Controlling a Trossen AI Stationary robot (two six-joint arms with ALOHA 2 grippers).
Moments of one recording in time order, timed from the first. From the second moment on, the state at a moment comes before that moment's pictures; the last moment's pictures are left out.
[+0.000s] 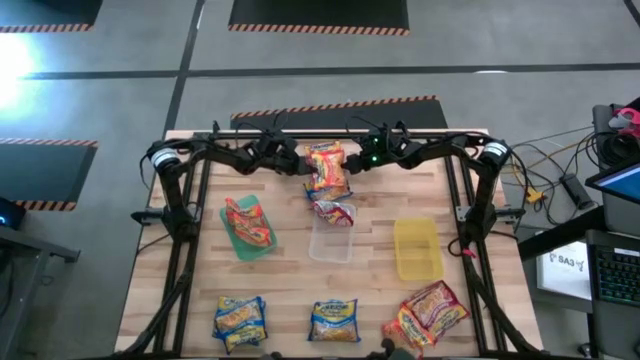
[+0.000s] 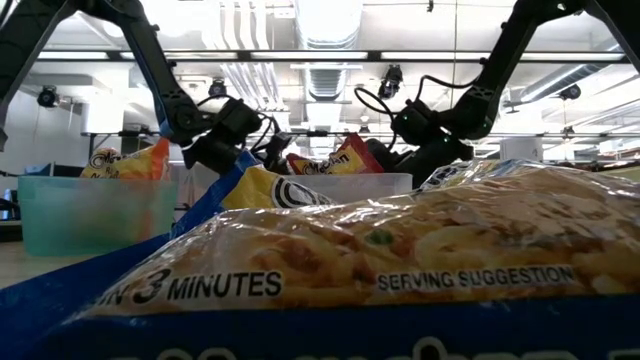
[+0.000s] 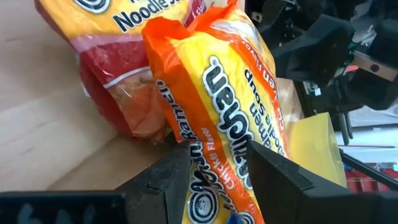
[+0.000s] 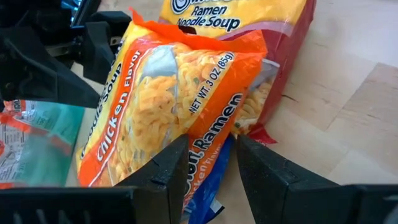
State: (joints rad) left arm 0.66 1.86 0.81 0.48 0.52 -0.77; right arm -0.67 1.87 0.88 0.35 -0.47 0.59
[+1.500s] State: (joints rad) left arm 0.70 1.92 0.91 0.33 0.81 -0.62; right arm -0.63 1.87 0.88 0.35 -0.44 0.57
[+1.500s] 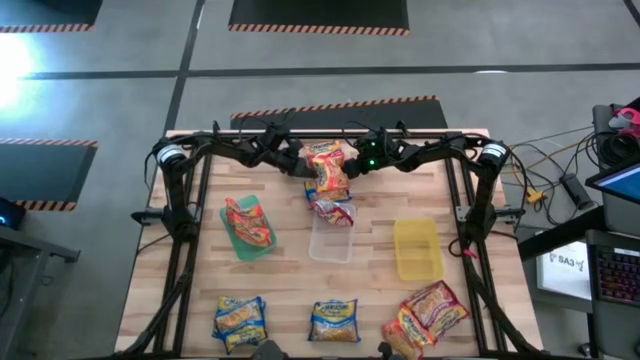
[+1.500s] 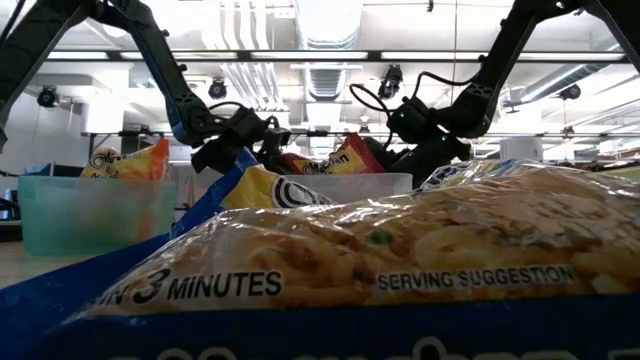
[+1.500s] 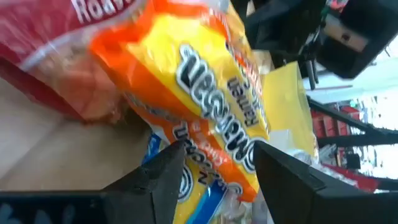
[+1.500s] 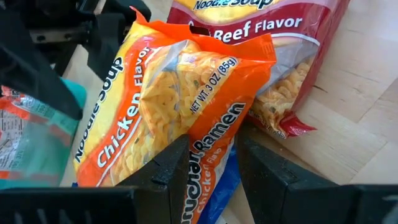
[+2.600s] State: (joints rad) left arm 0.63 1.91 0.93 0.39 0.60 -0.79; right arm -0.57 1.87 0.91 0.35 -0.45 0.54
